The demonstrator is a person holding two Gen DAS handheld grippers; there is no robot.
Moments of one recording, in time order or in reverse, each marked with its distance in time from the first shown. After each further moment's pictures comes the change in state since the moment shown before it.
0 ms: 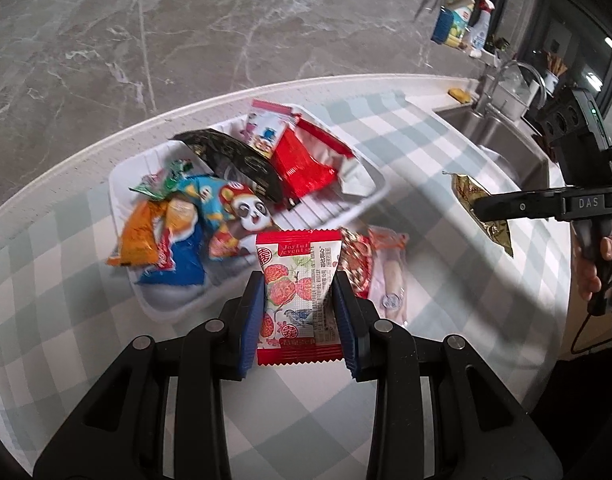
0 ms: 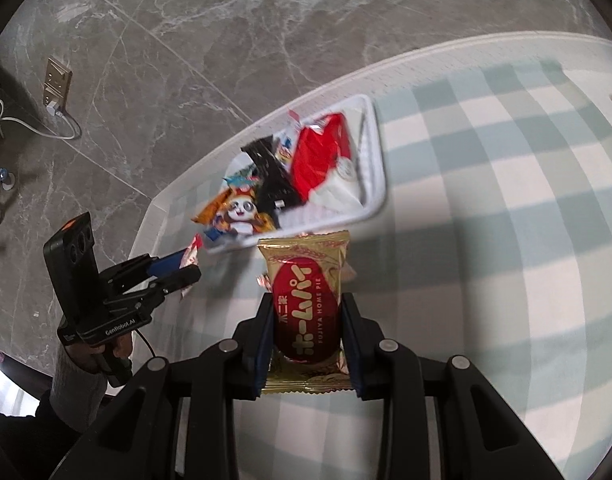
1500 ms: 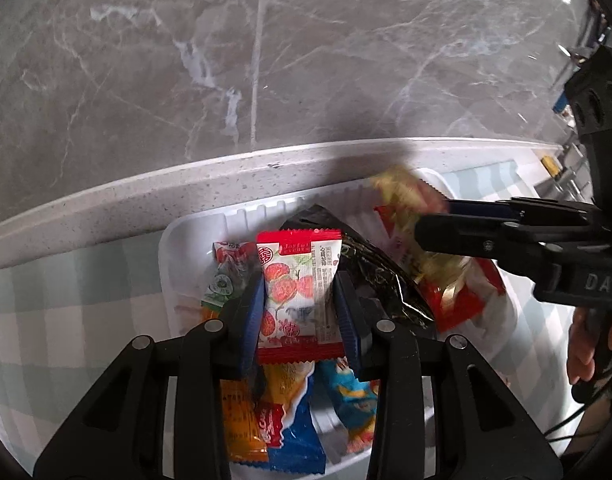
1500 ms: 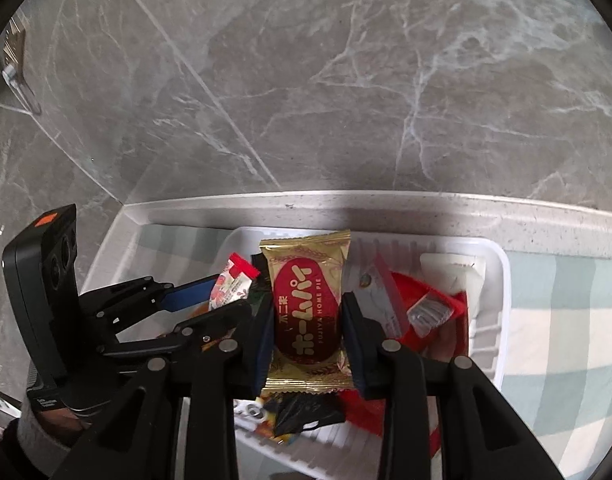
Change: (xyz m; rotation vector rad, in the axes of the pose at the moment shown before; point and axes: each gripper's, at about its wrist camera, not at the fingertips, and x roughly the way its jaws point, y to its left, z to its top) left arm 0.096 0.109 0.094 -0.263 0.007 0.170; right arm 0.149 0.064 0.162 -0.247 0.052 -0.101
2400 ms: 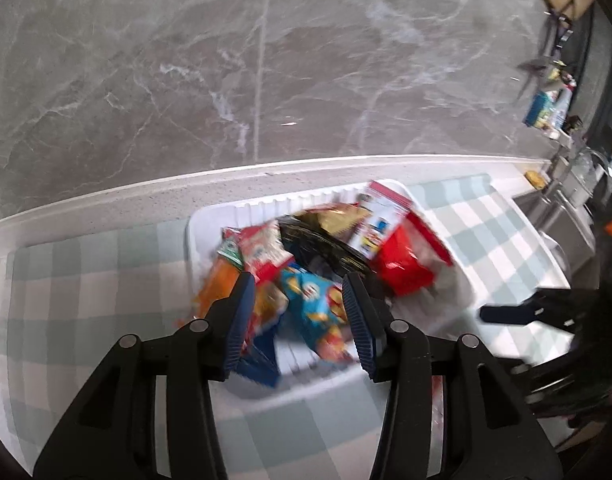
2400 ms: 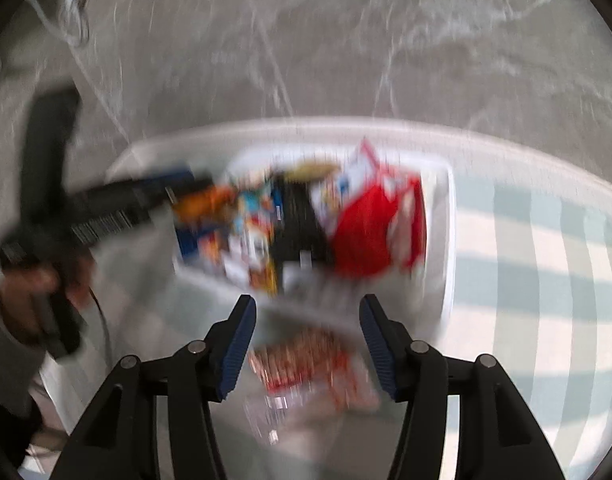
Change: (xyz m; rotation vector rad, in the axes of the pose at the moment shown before) left arm -0.090 -0.025 -0.059 0.017 -0.156 0.005; right arm -0.057 0.025 -0.129 -0.139 0.034 -0.135
